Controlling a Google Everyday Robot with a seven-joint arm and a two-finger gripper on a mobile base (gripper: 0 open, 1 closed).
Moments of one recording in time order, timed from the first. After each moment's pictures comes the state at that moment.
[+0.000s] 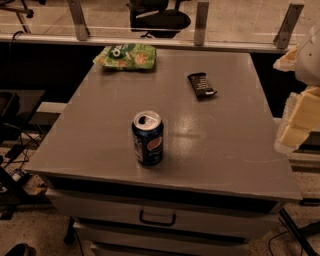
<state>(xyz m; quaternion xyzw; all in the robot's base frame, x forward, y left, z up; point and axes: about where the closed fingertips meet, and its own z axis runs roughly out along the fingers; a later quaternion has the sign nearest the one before) 0.438 -0.217 0.976 -0.60 0.78 -0.03 0.16</state>
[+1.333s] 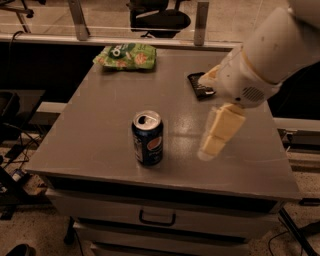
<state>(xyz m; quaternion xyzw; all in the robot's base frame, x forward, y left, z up) 0.458 -0.088 0.932 -0.66 0.71 0.09 0.23</state>
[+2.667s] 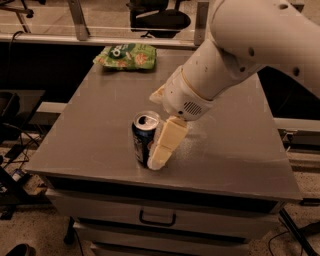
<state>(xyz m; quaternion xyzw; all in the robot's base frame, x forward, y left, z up) 0.464 0.013 0.890 -0.68 0.67 0.18 0.24</state>
